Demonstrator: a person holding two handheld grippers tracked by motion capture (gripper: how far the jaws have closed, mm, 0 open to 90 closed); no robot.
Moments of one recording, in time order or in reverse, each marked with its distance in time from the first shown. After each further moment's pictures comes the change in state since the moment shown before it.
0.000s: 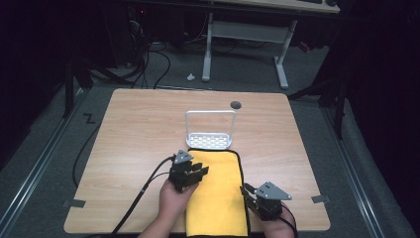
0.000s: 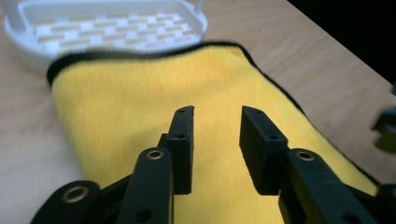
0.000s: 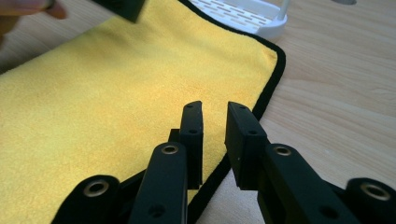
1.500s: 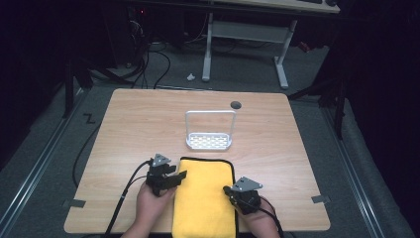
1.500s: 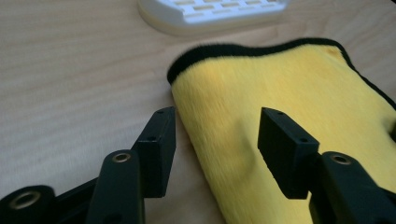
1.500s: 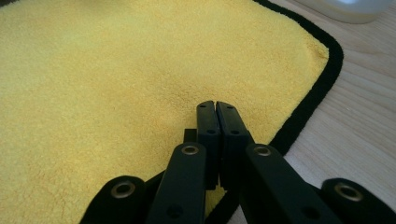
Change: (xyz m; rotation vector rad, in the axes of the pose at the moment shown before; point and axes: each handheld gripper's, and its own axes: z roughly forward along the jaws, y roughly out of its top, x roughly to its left) left arm 0.050 -0.004 -0.014 0.050 0.172 -0.023; right arm 0.023 0.009 0.053 0.143 0.115 -0.085
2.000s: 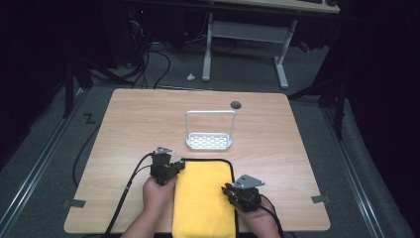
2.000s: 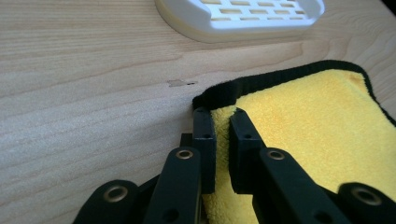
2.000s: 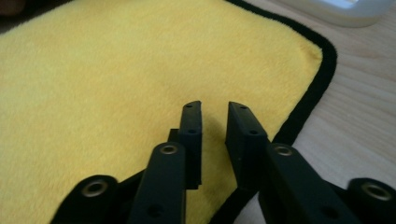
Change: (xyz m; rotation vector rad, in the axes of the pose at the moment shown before) left arm 0.018 0.004 0.019 0.027 -0.068 -0.148; right arm -0.007 0.007 0.001 -0.025 0.022 0.053
